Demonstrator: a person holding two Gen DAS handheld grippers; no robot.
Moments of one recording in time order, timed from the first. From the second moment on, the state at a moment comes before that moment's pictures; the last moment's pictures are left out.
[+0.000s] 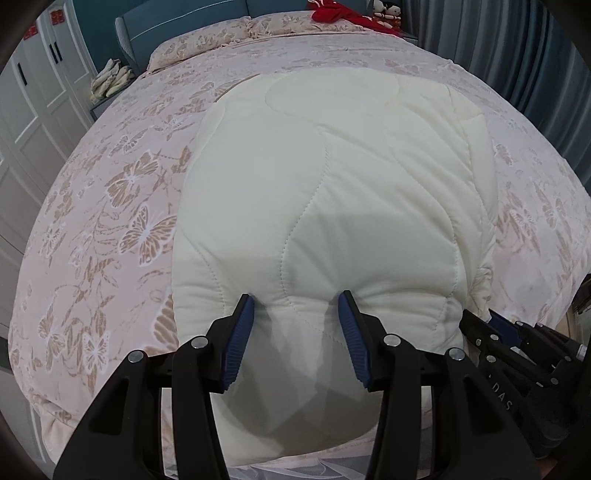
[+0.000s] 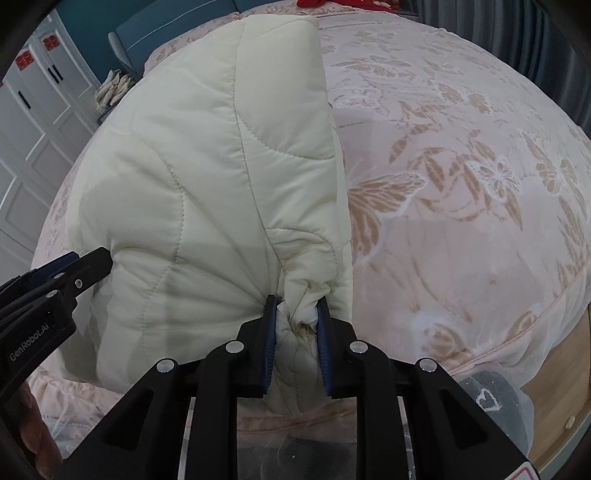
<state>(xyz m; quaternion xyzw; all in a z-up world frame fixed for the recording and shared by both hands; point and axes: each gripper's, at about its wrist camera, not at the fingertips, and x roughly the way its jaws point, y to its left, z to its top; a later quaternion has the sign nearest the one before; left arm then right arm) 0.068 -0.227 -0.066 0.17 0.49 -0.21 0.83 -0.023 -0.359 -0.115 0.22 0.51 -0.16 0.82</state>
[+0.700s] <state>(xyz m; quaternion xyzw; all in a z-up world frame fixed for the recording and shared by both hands) 0.069 -0.238 -0.085 0.21 0.47 -0.19 0.84 -0.012 -0.349 -0.120 0.20 0.52 -0.16 0.82</state>
